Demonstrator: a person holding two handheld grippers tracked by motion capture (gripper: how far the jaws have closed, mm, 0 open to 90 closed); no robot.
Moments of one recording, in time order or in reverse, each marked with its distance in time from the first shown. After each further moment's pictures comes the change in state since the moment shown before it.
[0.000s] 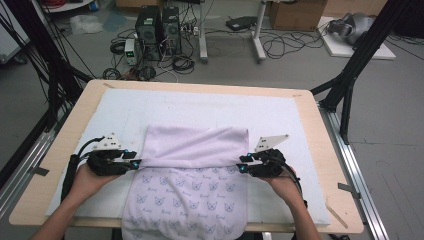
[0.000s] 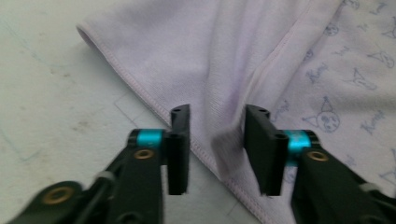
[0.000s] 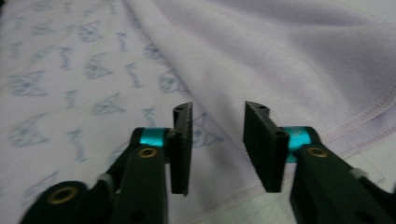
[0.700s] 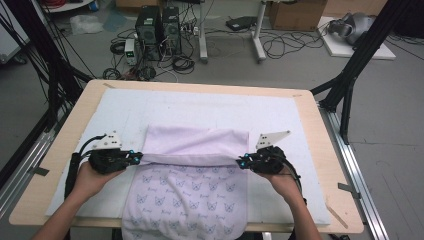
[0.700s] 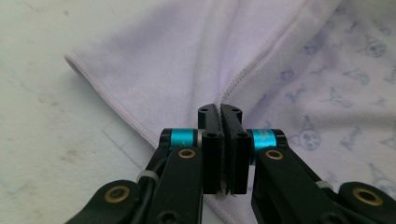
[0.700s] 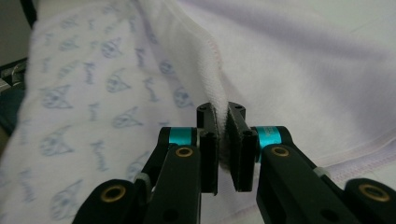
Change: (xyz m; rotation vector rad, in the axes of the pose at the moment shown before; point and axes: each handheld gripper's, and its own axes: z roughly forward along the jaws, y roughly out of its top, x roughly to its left) left arm -0.014 0.012 -0.025 -0.088 -0.027 0.063; right arm 0.007 0.010 -0.021 -0.056 0.084 -0.009
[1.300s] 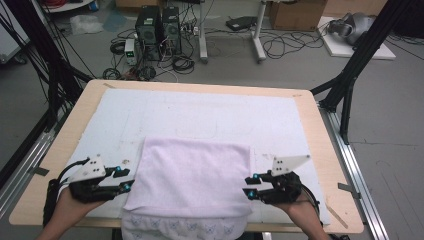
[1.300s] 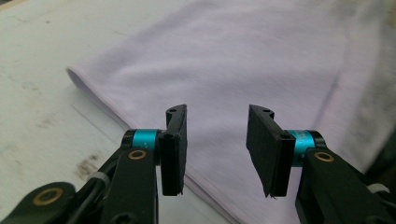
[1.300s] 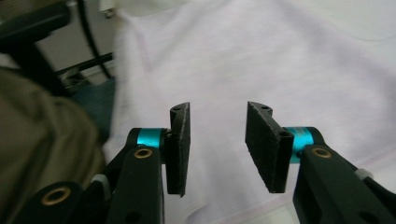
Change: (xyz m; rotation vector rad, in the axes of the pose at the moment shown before) left arm -0.032 -0.018 -0.024 -0.013 0.004 0.041; right arm 0.046 -0.023 -0.030 -0.036 0.078 0.023
